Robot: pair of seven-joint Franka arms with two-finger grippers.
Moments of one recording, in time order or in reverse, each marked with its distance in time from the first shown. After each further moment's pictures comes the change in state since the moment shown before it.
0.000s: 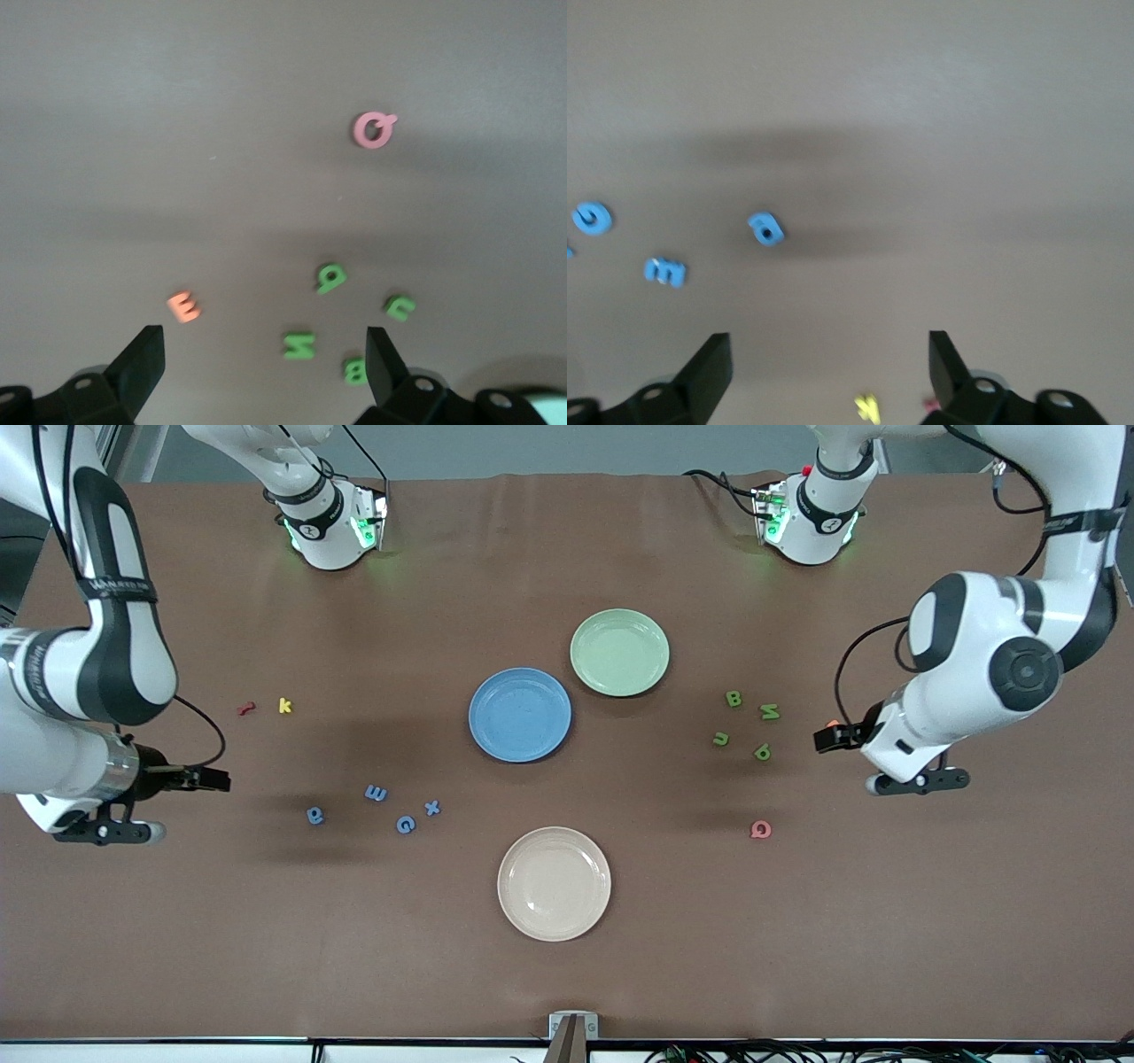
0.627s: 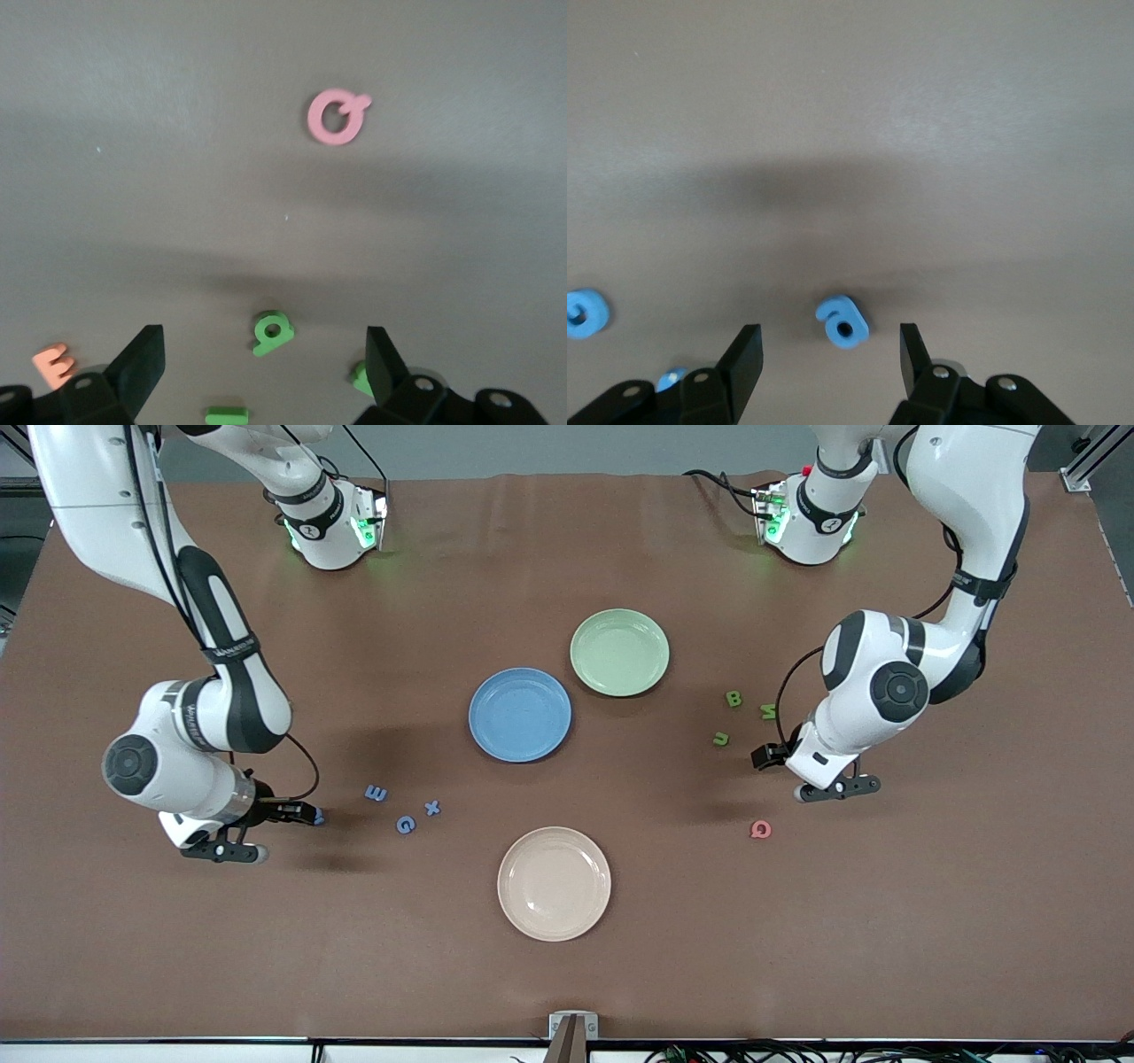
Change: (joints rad) left arm -0.057 0.093 -0.017 -0.195 0.005 0.356 -0.101; right arm 0.100 0.137 0.004 -0.173 0.060 0.424 0.094
